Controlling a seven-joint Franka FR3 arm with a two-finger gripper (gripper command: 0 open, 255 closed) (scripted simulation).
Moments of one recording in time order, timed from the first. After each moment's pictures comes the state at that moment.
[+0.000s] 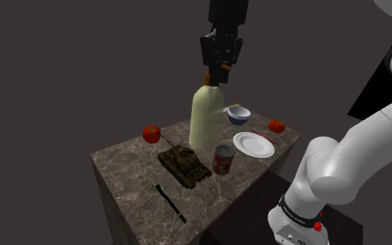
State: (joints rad) arm 0.24 -0.41 0.28 -1.71 0.19 1.25 0.49
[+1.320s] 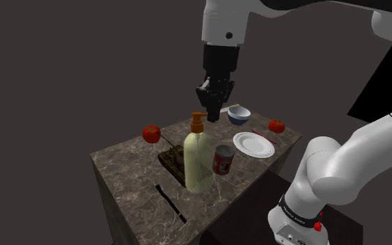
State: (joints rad) arm 0.26 -0.52 0.31 -2.04 0.23 1.47 0.48
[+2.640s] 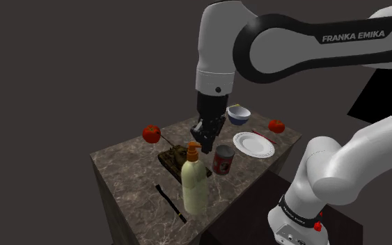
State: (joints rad) arm 0.27 -0.55 0.34 -2.33 0.26 1.73 0.45
